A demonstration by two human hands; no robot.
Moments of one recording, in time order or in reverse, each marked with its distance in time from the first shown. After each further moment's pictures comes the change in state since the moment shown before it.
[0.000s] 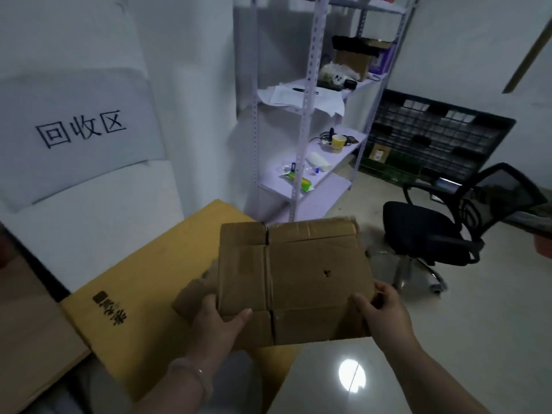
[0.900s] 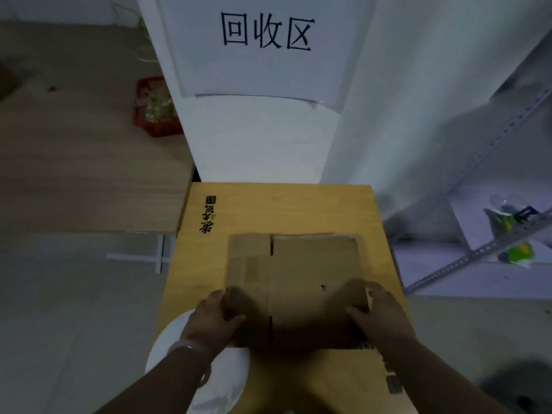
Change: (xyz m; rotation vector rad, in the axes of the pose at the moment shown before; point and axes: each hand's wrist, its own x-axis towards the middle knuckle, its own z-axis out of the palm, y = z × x) left_hand 0.044 -0.072 0.034 0.083 0.378 -0.661; right_hand 0.219 -0.052 0.233 -0.810 -0.977 -0.555
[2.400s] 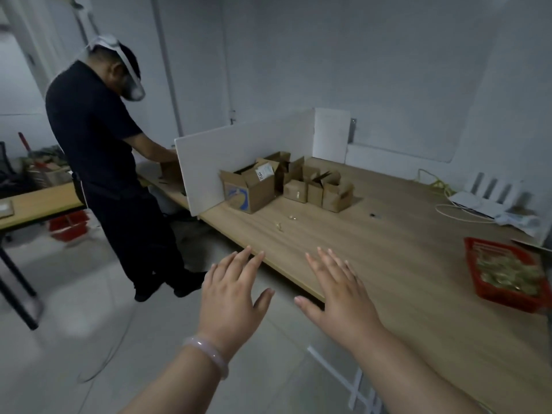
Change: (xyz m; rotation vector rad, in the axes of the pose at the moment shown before) left_hand -0.182 -0.382 -0.494 0.364 1.238 -0.004; right_hand -0.280 -0.676 0.315 -0.297 0.167 -1.512
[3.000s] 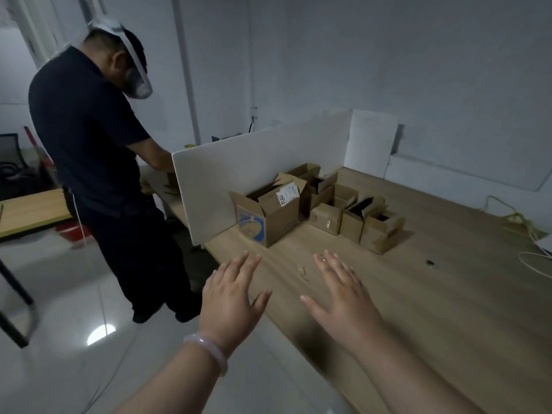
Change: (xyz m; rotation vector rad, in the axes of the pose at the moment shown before) left_hand 0.242 -0.128 0.141 0.012 -0.080 -0.145; right_hand 0.292 0.062 0.098 0.155 -0.102 0.042
